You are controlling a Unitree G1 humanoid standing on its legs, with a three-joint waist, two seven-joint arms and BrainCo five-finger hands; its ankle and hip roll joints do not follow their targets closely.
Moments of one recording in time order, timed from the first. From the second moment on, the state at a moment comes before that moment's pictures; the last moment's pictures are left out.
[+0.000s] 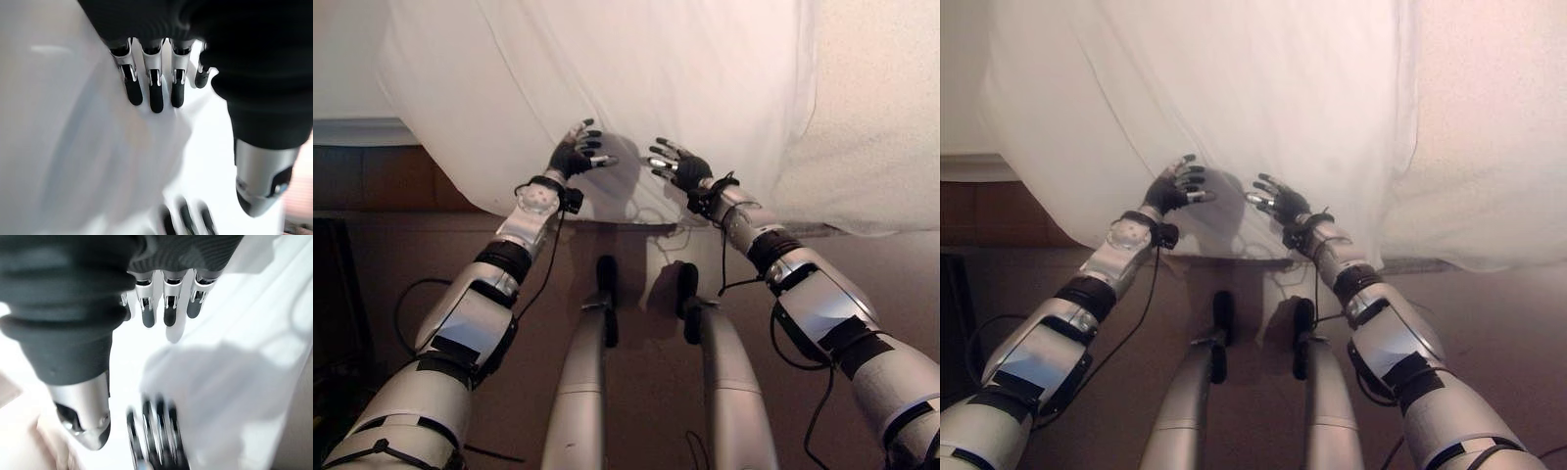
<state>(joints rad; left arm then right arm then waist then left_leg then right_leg) -1.18 0.48 -0.49 1.07 -0.45 -0.23 0.04 -1.27 -0.31 0.51 1.20 0.98 -0.04 0.27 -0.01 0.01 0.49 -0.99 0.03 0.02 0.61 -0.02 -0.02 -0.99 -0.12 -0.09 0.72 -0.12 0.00</state>
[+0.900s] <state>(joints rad) -1.27 0.58 -0.25 1.32 -0.41 -0.03 0.44 -1.17 -0.57 0.29 1.39 0.84 0.01 0.01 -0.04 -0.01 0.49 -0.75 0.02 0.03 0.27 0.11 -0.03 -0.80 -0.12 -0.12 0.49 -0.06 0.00</state>
